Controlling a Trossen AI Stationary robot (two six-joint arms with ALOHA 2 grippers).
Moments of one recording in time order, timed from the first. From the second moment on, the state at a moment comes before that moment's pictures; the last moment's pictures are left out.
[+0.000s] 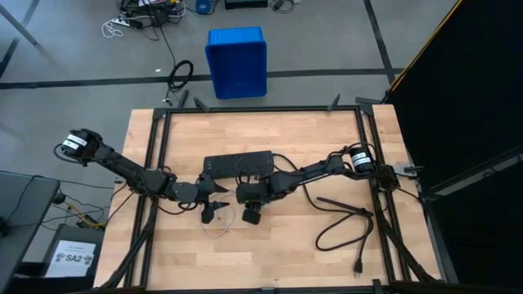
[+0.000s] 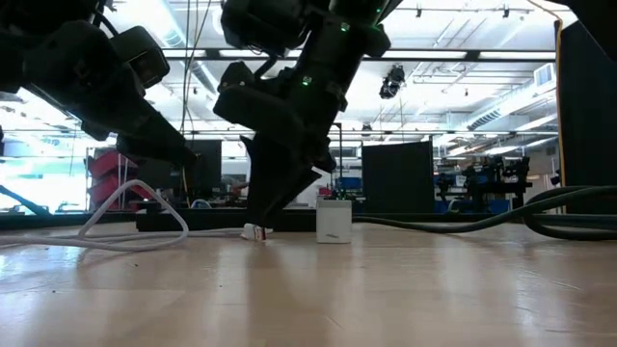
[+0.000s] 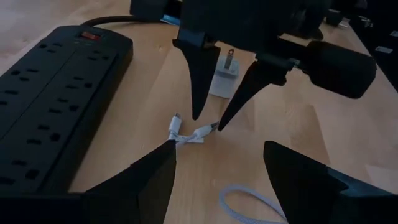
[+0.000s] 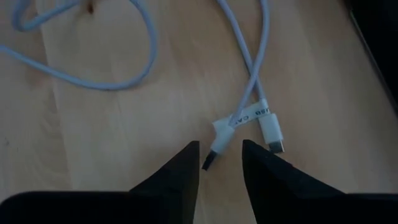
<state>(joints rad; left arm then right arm) -0.37 1.14 0.29 0.35 -0.37 -0.43 0.16 2.22 1.69 -0.56 0.13 0.41</state>
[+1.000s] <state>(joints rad) -0.37 1.13 0.29 0.34 -0.37 -0.43 0.16 2.27 1.68 -0.47 0.13 0.38</state>
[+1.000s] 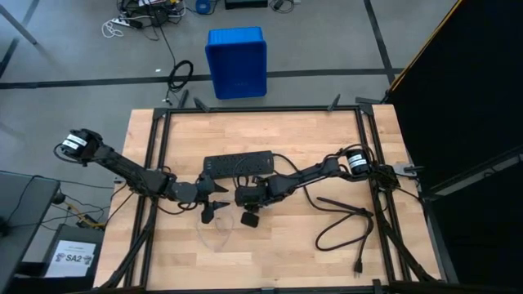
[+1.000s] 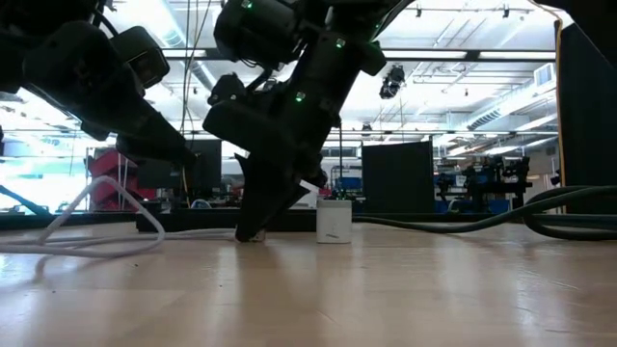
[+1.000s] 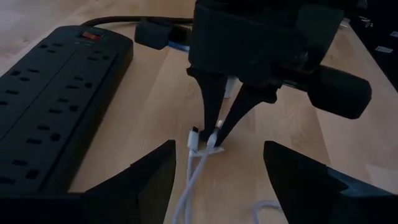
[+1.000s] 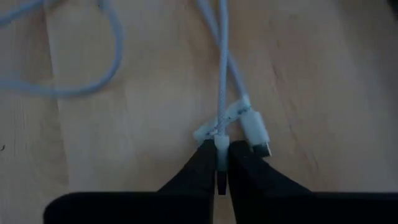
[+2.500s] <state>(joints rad) -0.80 0.80 0.31 0.42 -0.98 -0.19 0.14 1.99 1.68 0.21 0.22 0.03</state>
